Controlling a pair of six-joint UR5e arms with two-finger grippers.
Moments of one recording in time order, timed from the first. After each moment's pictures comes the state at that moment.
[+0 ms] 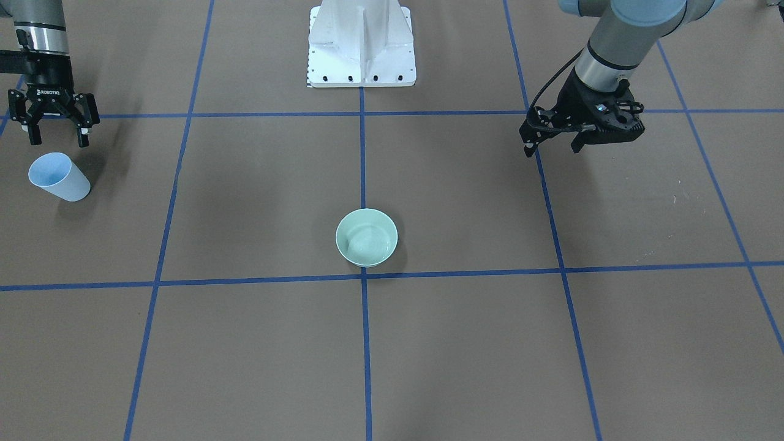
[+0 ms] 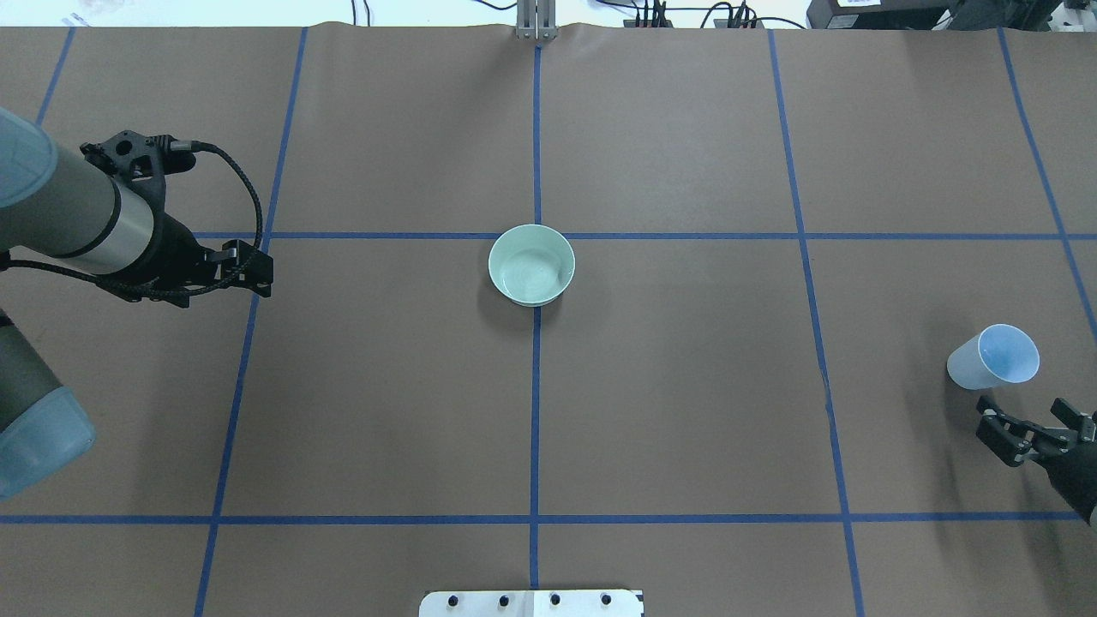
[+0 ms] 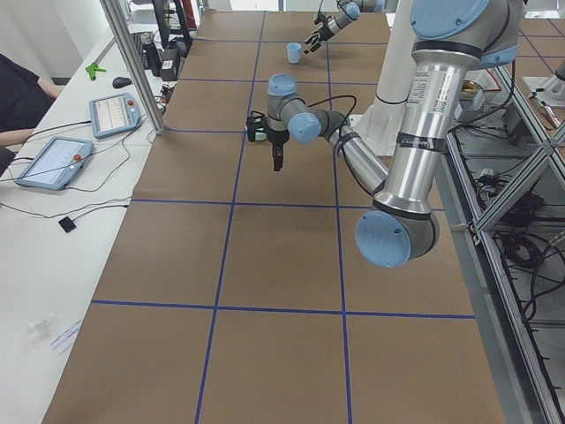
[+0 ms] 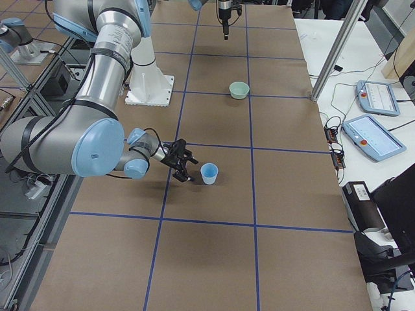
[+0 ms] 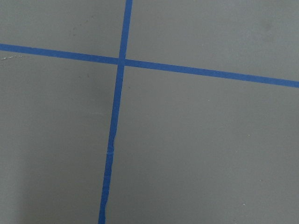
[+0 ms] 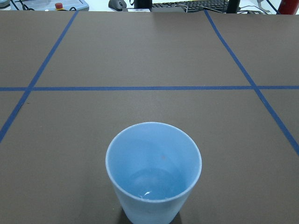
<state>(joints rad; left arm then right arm) -0.79 -1.79 -2.08 -1.59 -2.05 -1.13 0.00 -2.23 1.91 -0.61 0.72 1.68</state>
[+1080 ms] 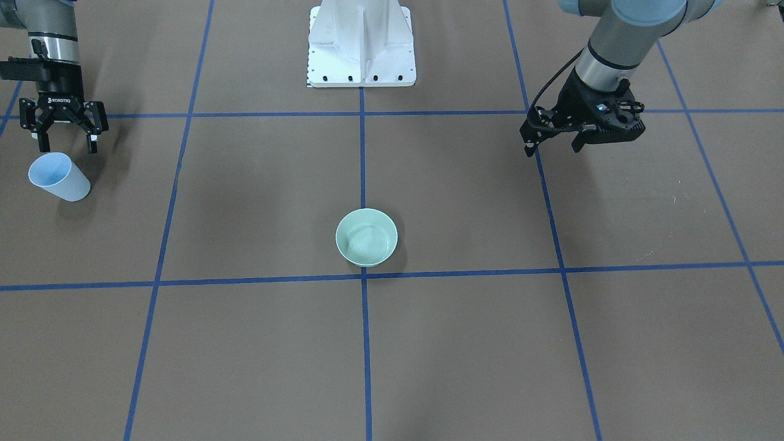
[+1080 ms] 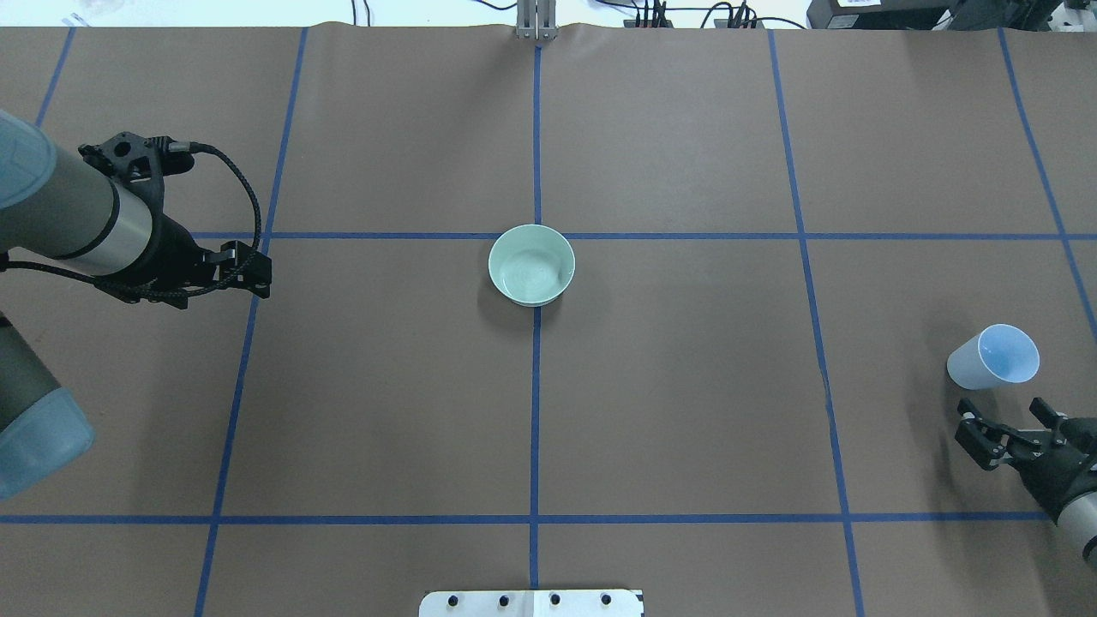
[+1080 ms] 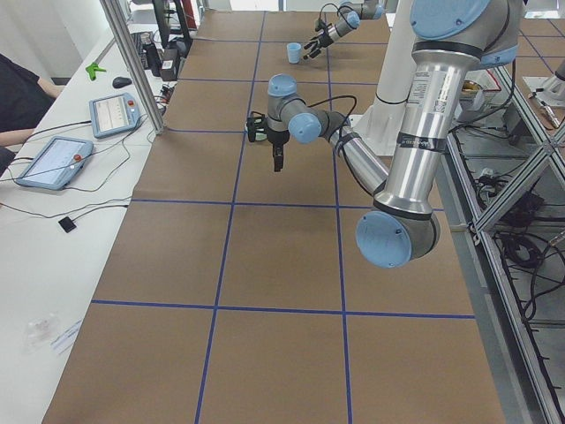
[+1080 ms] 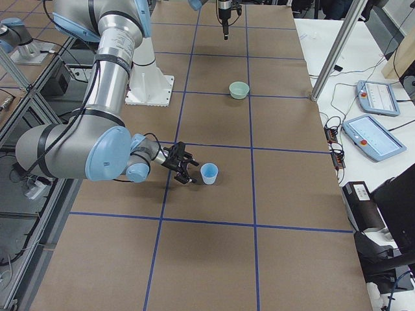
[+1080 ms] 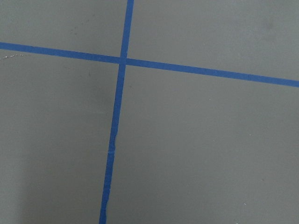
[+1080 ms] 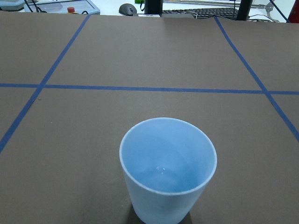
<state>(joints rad) -0.79 -1.79 -2.08 -1.59 -2.05 -1.13 -0.02 -2.14 1.81 -0.61 0.64 1.65</state>
